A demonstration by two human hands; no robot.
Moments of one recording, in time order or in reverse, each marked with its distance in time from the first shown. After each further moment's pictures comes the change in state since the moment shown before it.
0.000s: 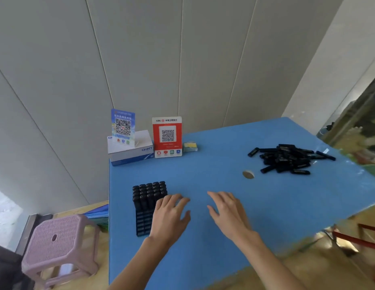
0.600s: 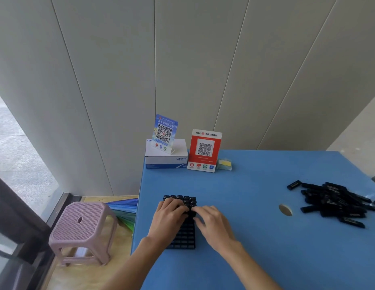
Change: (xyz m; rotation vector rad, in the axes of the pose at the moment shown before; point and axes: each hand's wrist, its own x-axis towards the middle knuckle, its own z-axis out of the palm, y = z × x) left_hand 0.005 -0.086 -0.016 -0.025 0.089 -0.099; right_hand 0.067 -0.076 0.062 0.287 -0.136 -0.249
